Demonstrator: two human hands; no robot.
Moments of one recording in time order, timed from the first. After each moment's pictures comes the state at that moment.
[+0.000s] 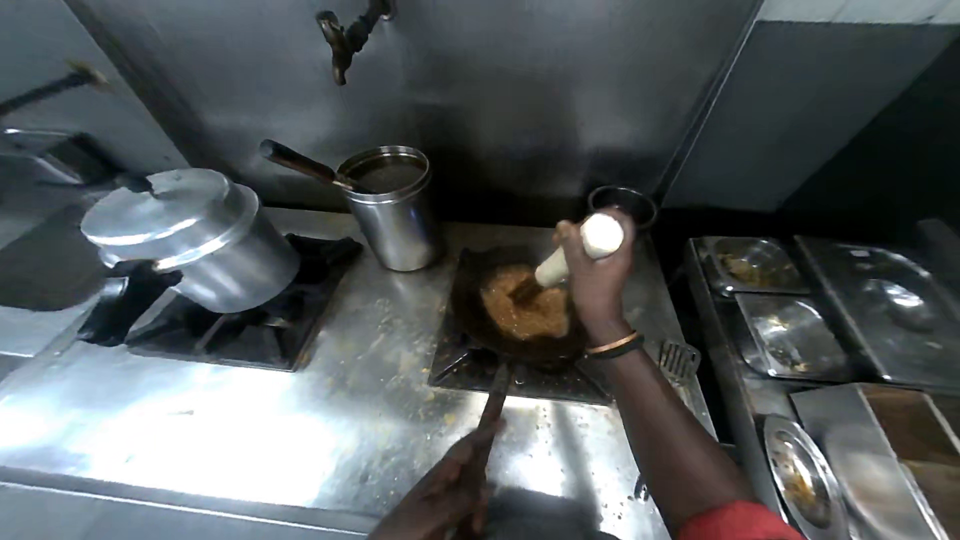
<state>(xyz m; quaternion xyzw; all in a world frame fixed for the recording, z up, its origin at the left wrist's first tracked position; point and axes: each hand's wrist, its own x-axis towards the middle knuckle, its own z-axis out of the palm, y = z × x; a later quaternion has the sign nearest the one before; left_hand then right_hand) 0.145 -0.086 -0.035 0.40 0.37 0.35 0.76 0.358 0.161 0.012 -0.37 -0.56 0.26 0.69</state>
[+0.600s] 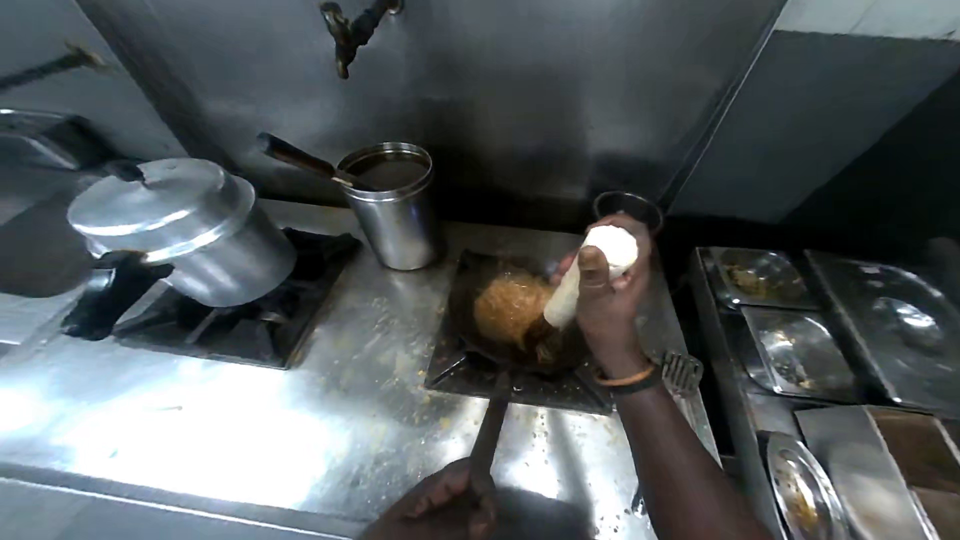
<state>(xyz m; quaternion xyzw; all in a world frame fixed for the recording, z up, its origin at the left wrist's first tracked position) 0.138 -0.079 -0.016 0.44 0.25 0.36 0.78 0.357 0.148 0.022 -0.26 -0.61 0.30 0.68</state>
